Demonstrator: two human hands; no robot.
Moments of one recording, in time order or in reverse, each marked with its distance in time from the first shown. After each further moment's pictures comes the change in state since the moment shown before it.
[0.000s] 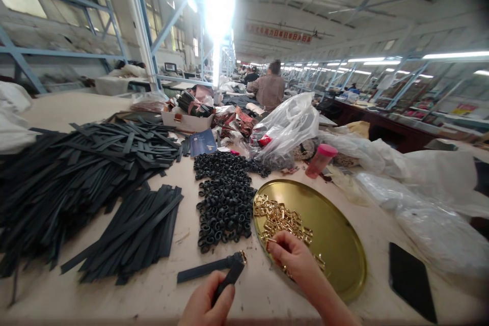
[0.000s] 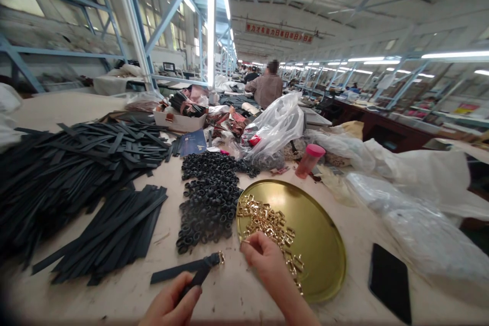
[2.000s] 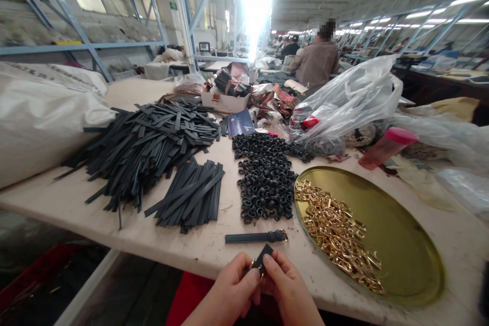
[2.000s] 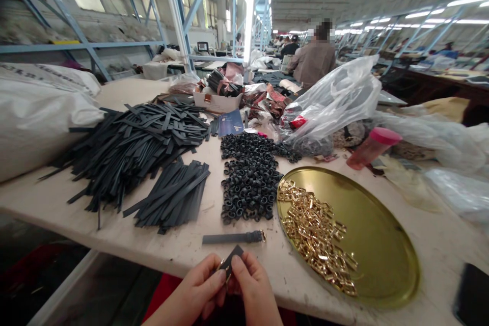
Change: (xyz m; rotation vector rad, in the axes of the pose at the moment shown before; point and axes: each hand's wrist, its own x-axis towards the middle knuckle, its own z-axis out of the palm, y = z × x) left_hand -0.034 -0.007 -0.024 -0.295 -0.110 -0.195; right_hand -0.058 0.001 0.126 0.840 -0.254 0.382
